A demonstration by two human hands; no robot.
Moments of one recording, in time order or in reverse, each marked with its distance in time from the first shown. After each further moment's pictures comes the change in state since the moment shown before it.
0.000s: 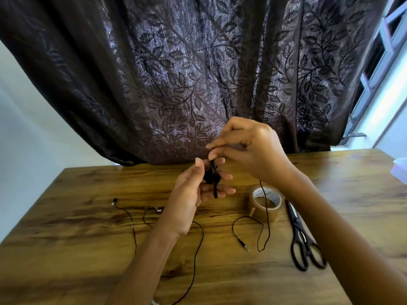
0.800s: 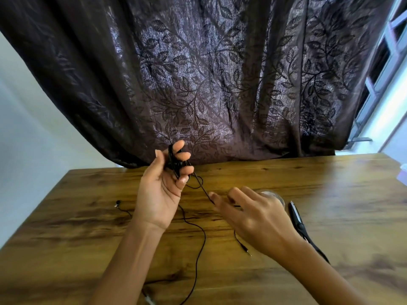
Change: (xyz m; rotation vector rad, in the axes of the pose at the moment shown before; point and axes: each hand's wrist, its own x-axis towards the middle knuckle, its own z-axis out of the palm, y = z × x) left_hand 0.002 0.022 -0.028 -0.480 0.216 0.088; right_hand -0.088 -0.013 0.031 -0.608 -0.078 -0.288
